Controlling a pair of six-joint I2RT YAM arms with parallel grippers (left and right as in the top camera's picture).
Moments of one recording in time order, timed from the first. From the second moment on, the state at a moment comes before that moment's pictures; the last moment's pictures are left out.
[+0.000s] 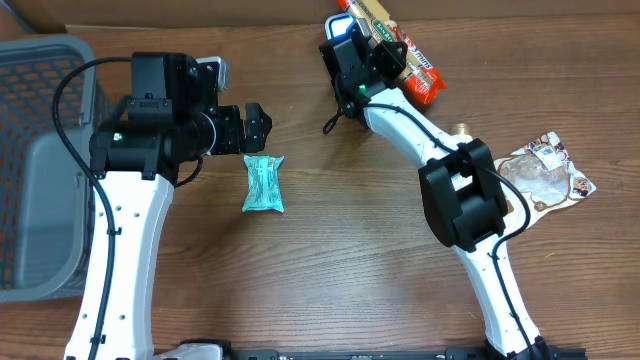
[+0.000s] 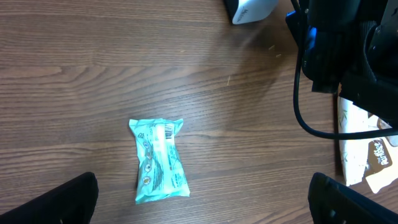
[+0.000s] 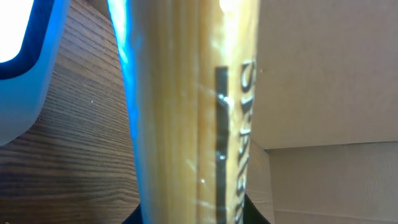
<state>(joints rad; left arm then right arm) -0.05 1.45 1.52 -1.03 0.25 -0.13 0.50 2.50 2.09 -0.36 1.03 -0.45</state>
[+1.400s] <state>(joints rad) -0.05 1.45 1.52 -1.03 0.25 -0.13 0.36 1.77 2.12 -1.54 0.00 0.15</state>
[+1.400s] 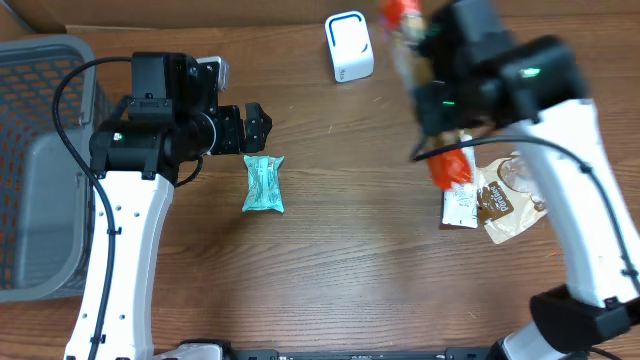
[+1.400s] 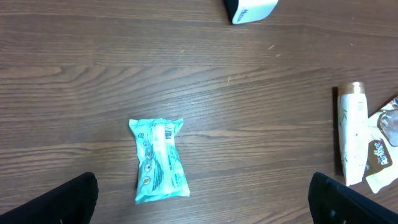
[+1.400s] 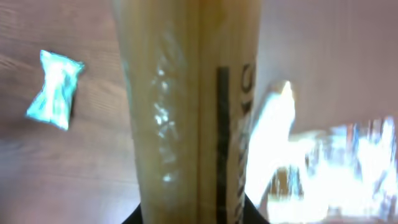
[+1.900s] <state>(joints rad) -0.05 1.45 1.52 -1.03 0.25 -0.13 -0.05 1.79 1.52 -1.27 0.19 0.41</state>
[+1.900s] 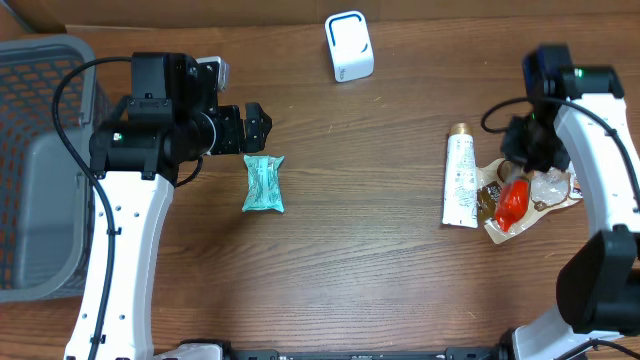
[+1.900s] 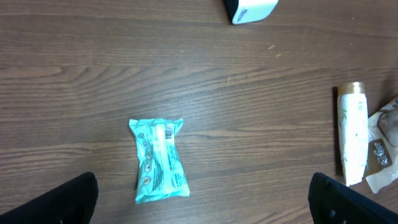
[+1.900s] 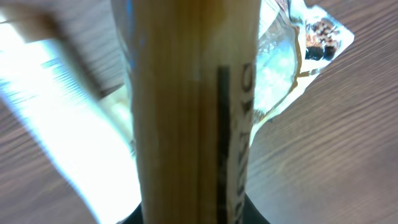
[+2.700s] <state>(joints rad) -0.05 1.45 1.52 -1.03 0.25 -0.13 -0.15 1.79 1.65 -1.16 -0.12 0.40</state>
